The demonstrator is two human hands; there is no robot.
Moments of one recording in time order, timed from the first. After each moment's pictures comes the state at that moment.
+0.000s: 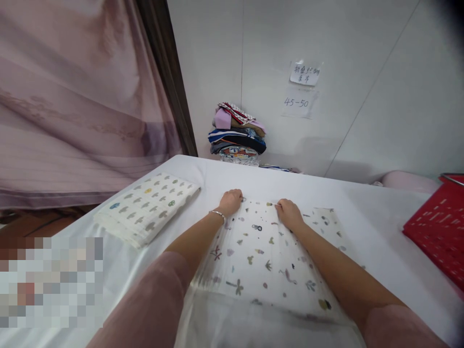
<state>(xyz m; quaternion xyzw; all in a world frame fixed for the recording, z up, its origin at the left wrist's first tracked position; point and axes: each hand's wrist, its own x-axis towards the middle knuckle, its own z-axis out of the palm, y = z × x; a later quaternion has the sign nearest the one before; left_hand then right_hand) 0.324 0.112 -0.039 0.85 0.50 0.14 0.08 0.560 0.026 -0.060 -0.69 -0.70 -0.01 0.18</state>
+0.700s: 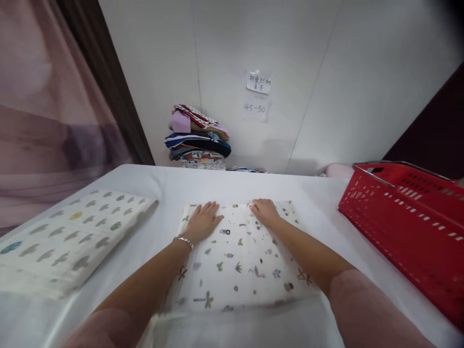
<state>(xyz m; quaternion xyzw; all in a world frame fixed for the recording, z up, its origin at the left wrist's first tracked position) 0.332 0.072 -0.055 0.89 0.42 0.14 0.10 0.595 0.009 -0.049 -0.71 -0.69 -0.03 0.10</state>
